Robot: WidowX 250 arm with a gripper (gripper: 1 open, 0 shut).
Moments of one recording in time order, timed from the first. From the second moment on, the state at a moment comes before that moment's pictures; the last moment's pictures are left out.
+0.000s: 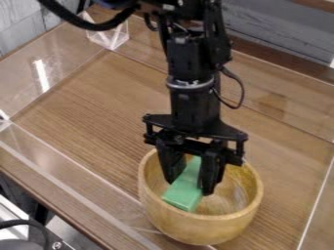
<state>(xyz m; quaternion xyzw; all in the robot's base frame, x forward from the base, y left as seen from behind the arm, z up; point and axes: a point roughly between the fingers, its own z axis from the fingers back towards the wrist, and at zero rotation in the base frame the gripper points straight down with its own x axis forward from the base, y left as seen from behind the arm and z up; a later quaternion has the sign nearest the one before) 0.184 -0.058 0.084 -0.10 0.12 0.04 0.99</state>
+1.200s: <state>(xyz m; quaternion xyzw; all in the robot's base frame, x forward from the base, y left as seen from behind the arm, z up) 0.188 -0.057 0.097 -0.13 0.12 0.04 0.98</state>
